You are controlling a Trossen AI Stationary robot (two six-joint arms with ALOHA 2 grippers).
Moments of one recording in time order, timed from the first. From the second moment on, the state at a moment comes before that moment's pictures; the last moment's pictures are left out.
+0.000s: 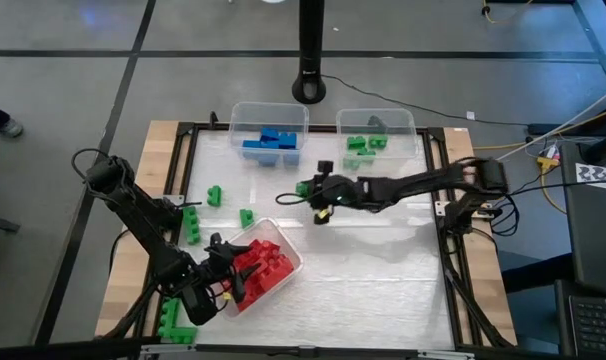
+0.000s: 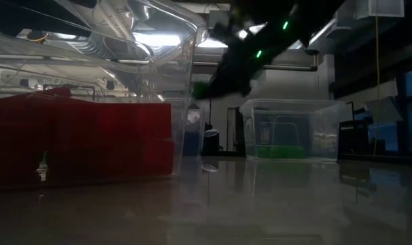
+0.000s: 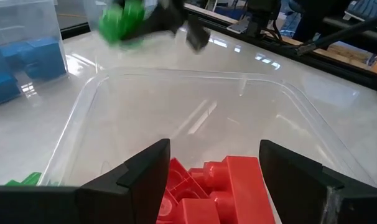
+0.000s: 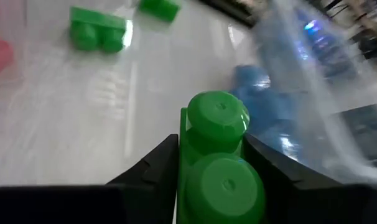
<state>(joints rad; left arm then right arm) -0.88 1.51 0.94 -0.51 -1.16 -1.24 -0.01 1.72 1.06 0.11 0.33 -0.41</state>
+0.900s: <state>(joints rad) -0.67 1.30 0.94 -0.62 -0.93 -0.94 -0.53 1.29 1.06 -0.43 0.42 -0.61</state>
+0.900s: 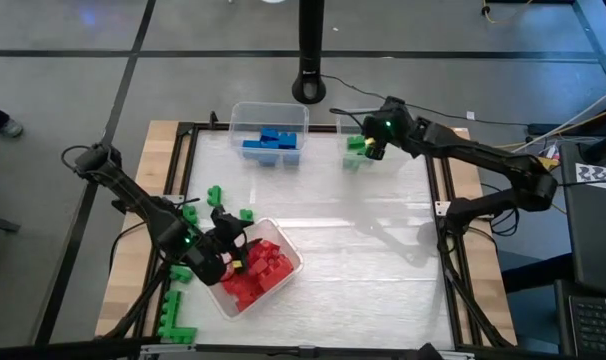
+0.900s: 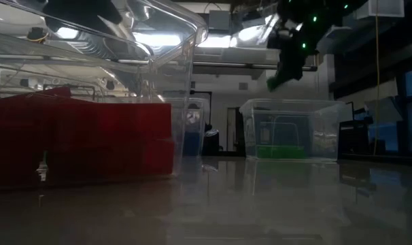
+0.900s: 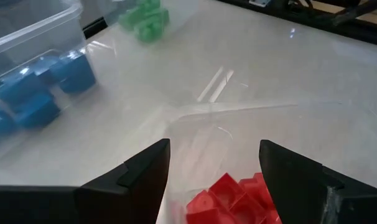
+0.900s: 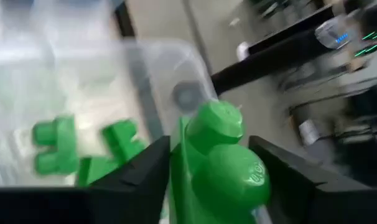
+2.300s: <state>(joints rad) -0.38 1.66 0.94 -0.04 -0.82 -0.46 -0.16 1.18 1.06 -0.53 0.37 -0.66</state>
